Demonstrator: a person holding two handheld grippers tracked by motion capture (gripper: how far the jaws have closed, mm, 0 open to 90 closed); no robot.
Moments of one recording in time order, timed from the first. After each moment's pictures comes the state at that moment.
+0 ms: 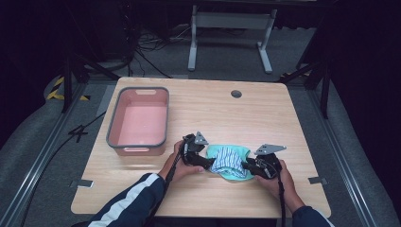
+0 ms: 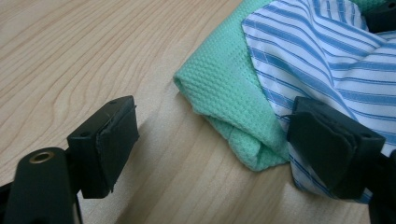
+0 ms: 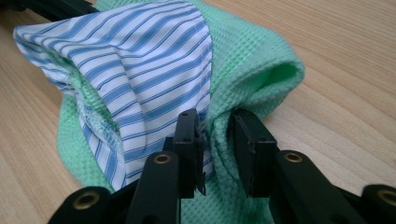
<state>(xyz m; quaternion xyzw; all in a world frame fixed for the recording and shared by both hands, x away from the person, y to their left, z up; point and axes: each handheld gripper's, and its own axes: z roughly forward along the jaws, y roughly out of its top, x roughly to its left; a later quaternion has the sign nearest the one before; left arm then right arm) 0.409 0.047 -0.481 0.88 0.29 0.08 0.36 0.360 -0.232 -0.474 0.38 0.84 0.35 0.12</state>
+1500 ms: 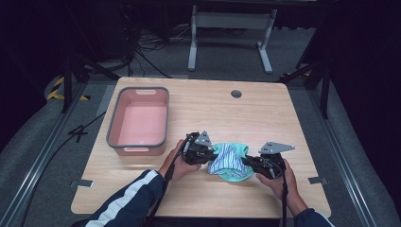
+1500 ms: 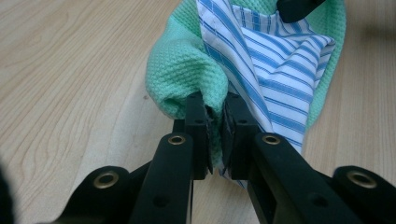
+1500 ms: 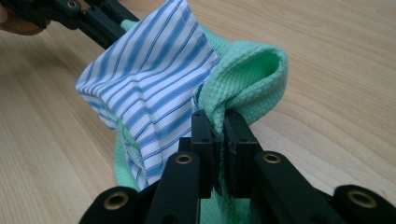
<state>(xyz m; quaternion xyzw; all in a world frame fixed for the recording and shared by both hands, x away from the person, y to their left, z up) 0.396 0.045 -0.439 0.90 0.18 0.04 0.39 0.346 -0.230 -0.439 0.36 0.83 0.41 0.12</state>
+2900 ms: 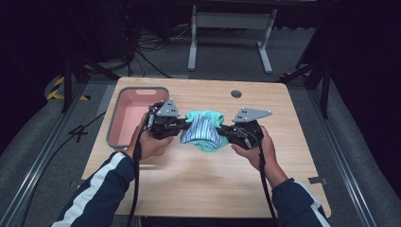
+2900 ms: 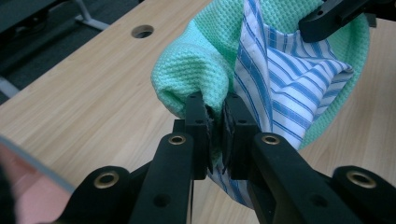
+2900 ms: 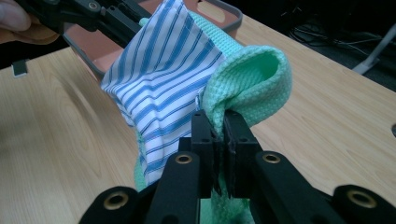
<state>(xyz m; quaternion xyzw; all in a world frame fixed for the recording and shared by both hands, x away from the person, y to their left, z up) 0.407 0.136 -0.334 0.87 0.23 0.15 0.42 0.385 -0.142 -0.338 0.29 0.83 0.45 0.16</state>
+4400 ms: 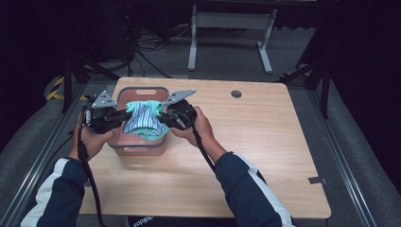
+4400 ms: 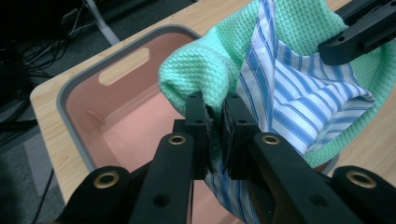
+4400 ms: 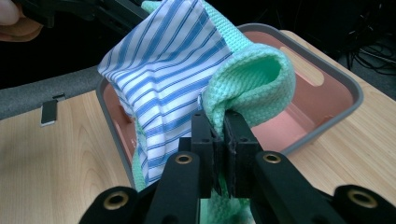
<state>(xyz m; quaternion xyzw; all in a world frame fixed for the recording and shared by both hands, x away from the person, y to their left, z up) 0.405 0.278 -0.327 0.82 0.37 0.23 0.36 0.444 0.023 -0.341 0.21 0.86 0.46 0.11</state>
